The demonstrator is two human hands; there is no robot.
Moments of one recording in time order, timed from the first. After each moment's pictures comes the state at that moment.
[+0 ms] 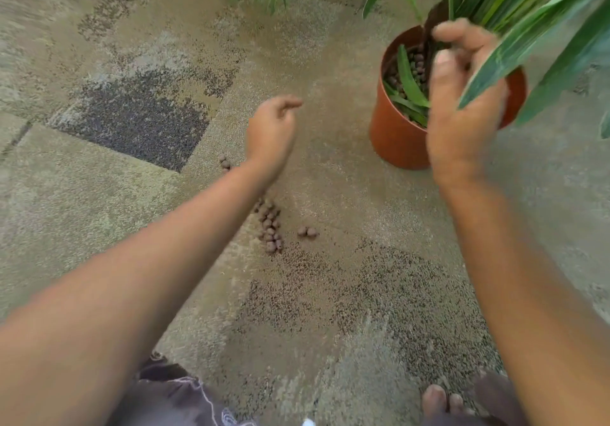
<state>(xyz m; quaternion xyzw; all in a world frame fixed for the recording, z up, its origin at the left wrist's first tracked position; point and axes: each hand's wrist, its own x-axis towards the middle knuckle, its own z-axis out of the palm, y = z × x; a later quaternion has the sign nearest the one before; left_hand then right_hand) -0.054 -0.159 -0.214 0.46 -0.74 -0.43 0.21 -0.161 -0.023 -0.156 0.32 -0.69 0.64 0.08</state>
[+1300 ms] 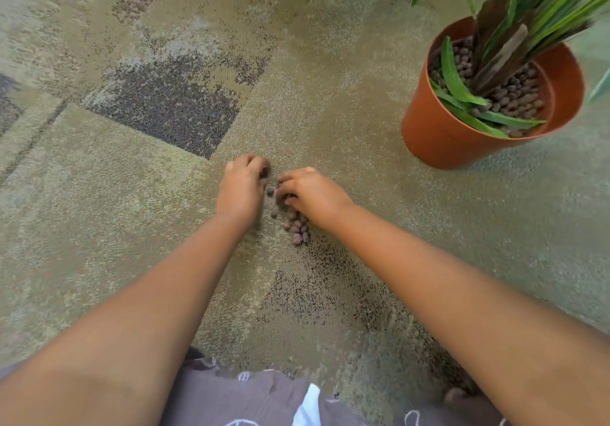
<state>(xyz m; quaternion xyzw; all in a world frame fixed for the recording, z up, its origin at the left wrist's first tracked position) 0.063 -0.170 -0.301 0.48 -0.85 -0.18 0.08 -0.055 -0.088 -0.281 0.65 -0.71 0.08 -0.26</state>
